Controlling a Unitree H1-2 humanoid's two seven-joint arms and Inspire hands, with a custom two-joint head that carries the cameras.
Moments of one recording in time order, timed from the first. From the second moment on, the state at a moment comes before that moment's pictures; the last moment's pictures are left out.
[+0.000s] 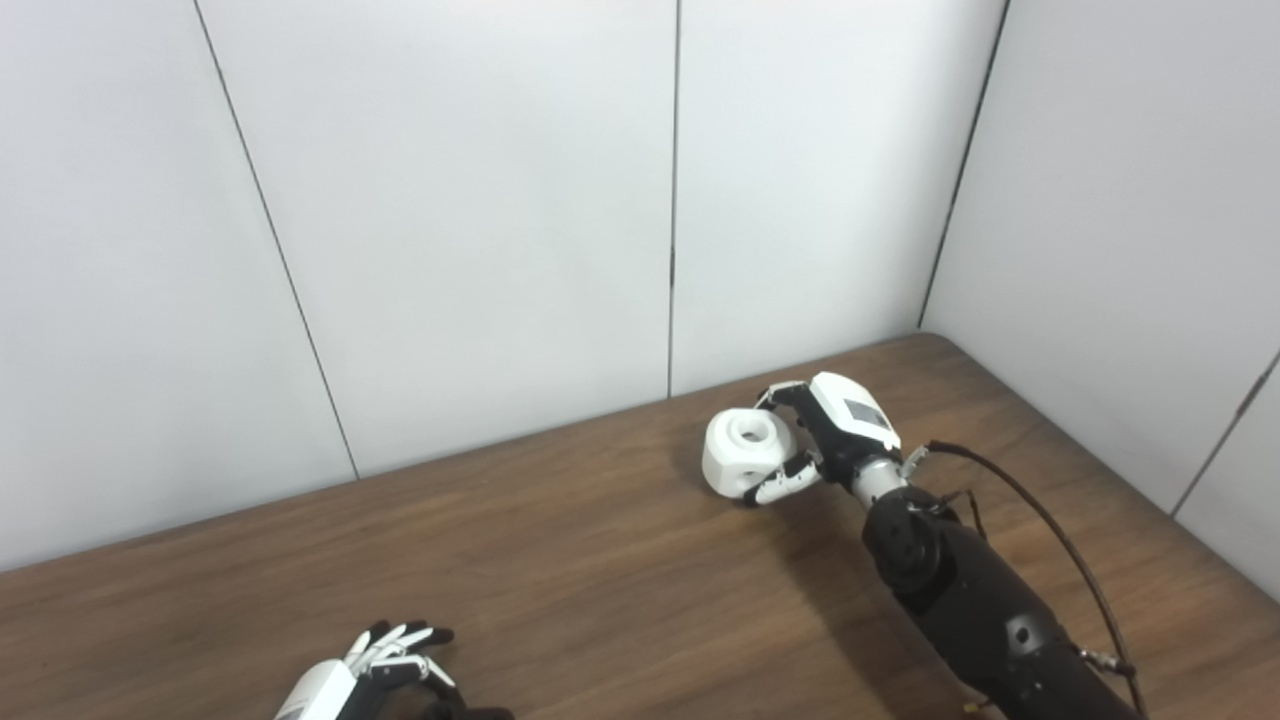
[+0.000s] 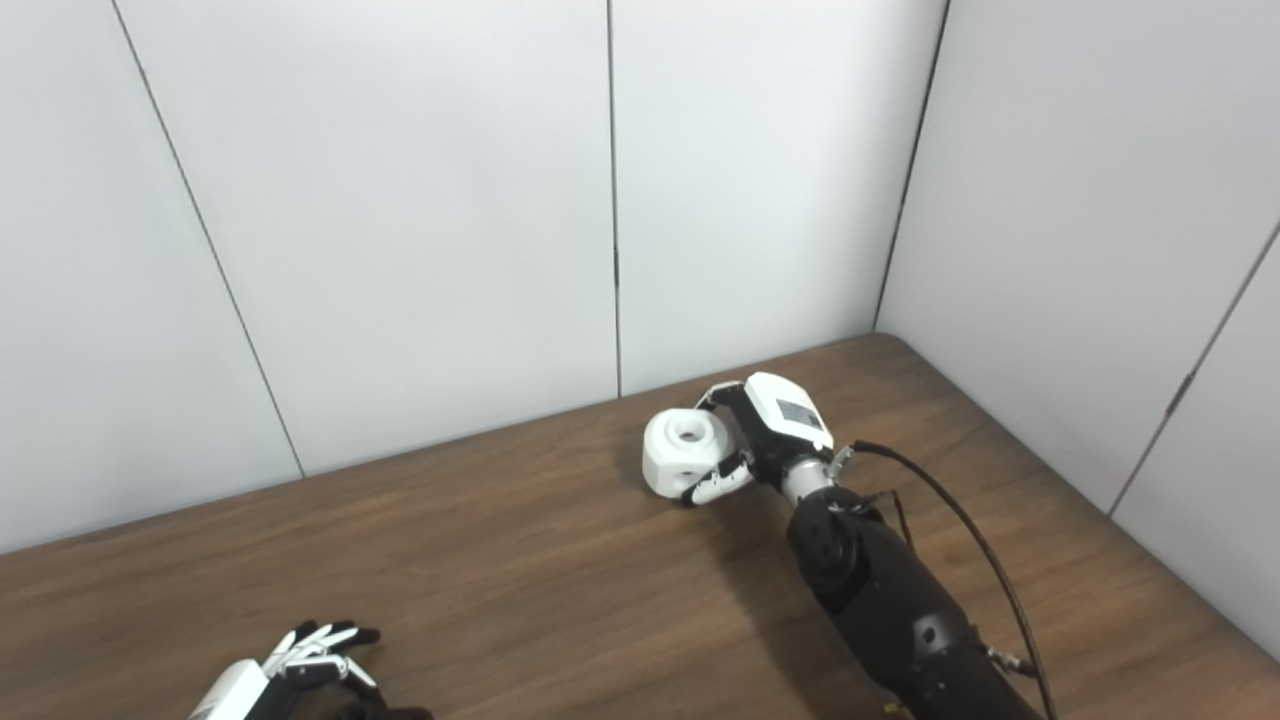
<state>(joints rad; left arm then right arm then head) -0.21 0.29 -0.30 0.12 0.55 -0.26 -0.15 -0.45 -0.49 0.11 0.36 -0.58 0.14 -0.15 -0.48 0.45</state>
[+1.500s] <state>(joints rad) -0.24 0.23 -0.33 0.09 0.64 -0.13 -0.13 -0.20 -0.22 0.20 -0.38 -0.58 0.26 0.12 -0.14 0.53</state>
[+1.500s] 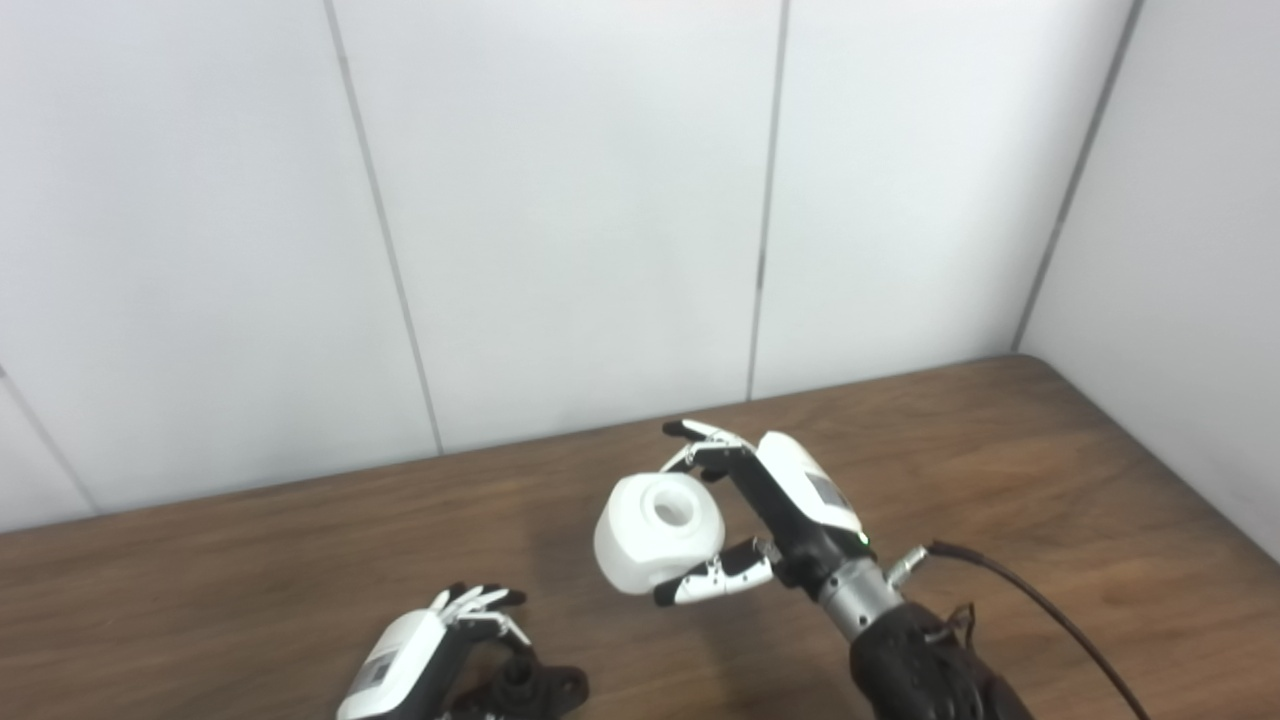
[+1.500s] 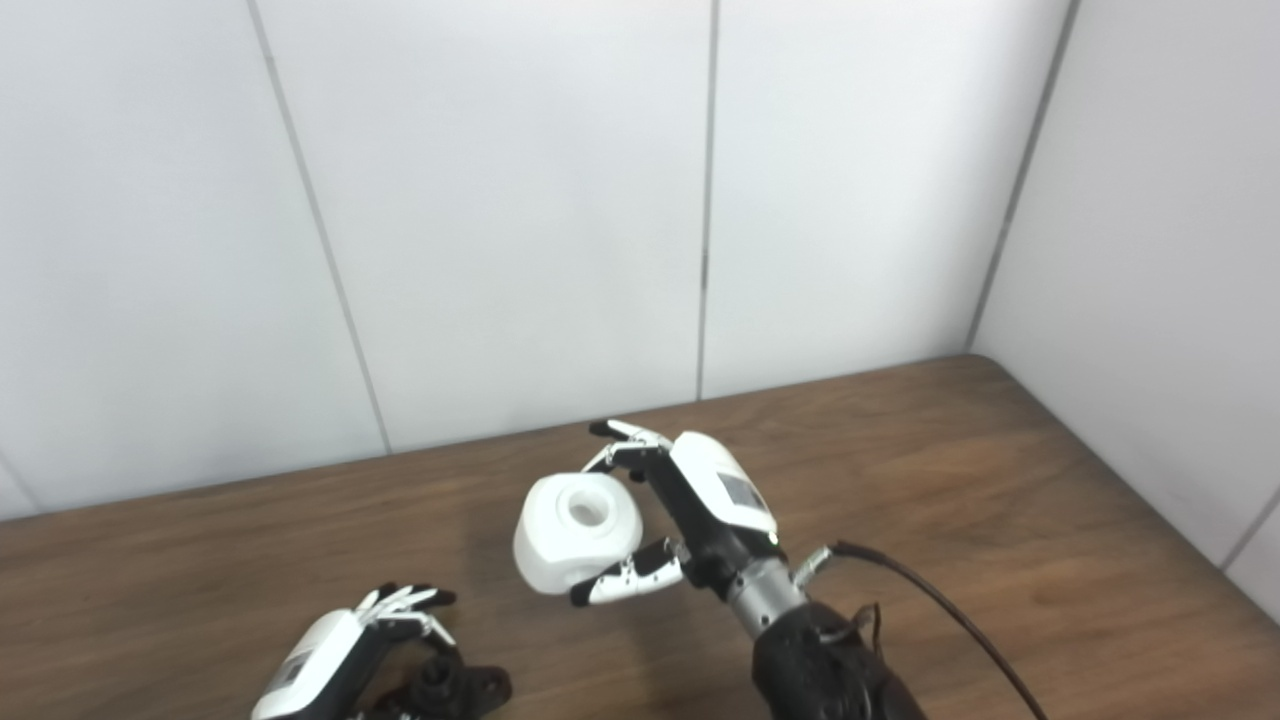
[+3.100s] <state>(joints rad) -0.21 0.14 -0.39 -0.06 0.75 0.09 -0.21 -0.07 -0.04 0.30 -0.43 -0.93 0.32 0.15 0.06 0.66</state>
